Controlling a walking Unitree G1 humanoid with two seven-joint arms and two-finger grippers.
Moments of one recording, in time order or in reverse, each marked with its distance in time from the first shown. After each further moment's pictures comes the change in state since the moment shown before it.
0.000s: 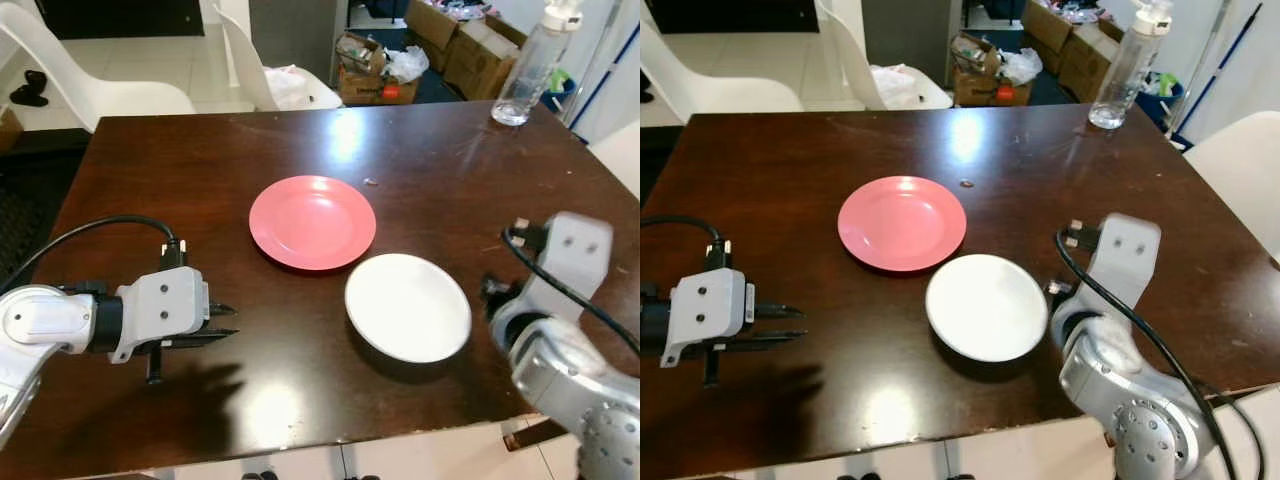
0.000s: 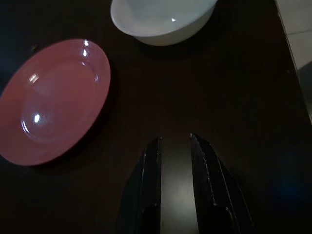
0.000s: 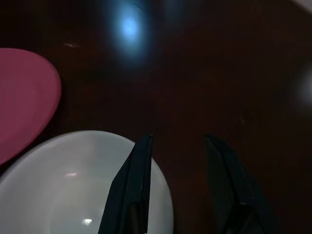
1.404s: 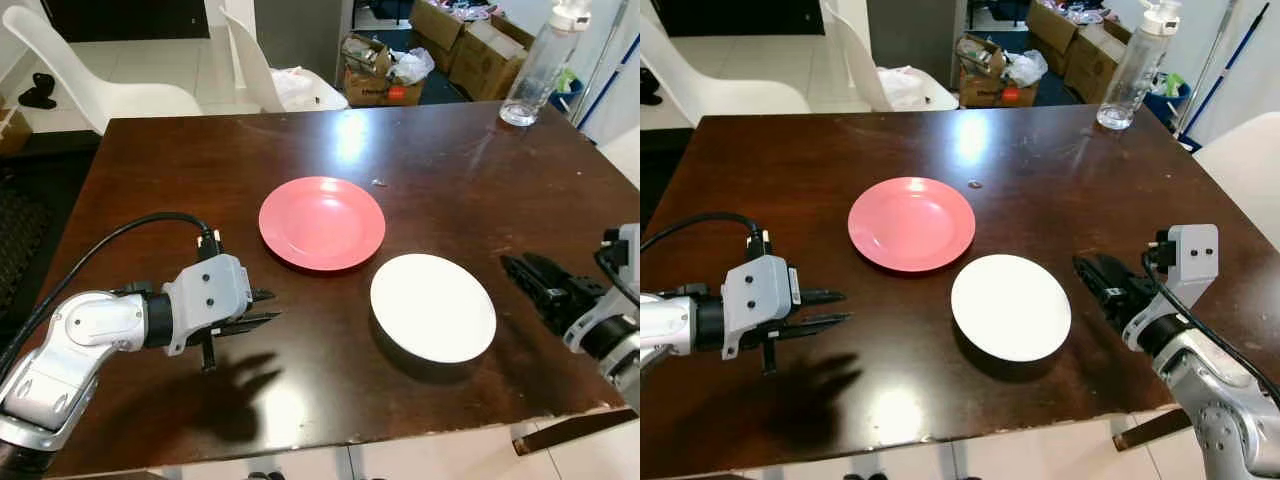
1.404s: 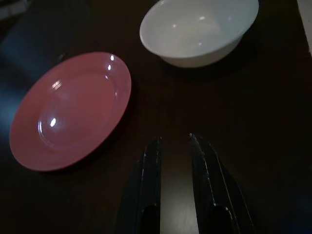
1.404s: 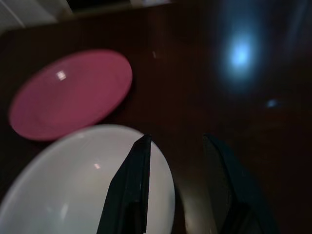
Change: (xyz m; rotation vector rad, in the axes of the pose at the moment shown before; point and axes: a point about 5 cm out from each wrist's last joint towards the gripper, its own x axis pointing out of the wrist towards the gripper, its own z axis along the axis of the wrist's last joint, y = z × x) left arm 0.031 -0.002 0.007 -0.069 -0.092 0.098; right arm 0.045 -0.084 -0.030 0.050 -0.082 0.514
